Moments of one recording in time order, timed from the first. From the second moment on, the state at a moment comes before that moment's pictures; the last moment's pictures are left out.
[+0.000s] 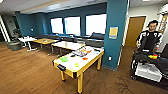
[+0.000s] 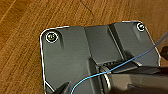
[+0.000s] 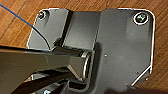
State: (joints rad) left arm 1.53 3.04 -2.78 0.16 -0.13 -0.03; right arm -1.58 3.09 -2.78 -0.19 0.06 -0.01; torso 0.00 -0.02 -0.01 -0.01
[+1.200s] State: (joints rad) left arm 1.53 3.04 -2.78 0.16 -0.13 -0.03; right arm -1.58 3.09 -2.78 -0.19 0.06 -0.01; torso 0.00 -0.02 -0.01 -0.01
